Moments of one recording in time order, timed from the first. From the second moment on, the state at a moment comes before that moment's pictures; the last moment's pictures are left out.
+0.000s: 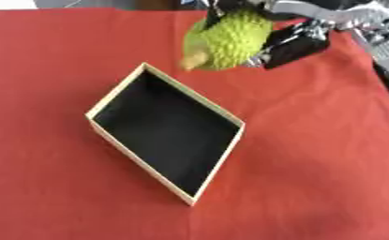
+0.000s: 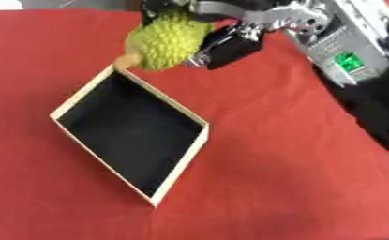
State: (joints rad) left arm -0.19 0.91 0.42 -1.91 0.43 -0.54 0.58; right arm -0.89 -0.79 0.43 -1.97 0.57 -0.39 0.42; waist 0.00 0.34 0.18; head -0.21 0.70
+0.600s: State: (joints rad) left arm -0.19 0.91 0.40 -1.91 0.44 -0.53 0.56; right arm -0.86 -0.69 0.56 -1.98 0.60 -0.32 0.46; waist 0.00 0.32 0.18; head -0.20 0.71
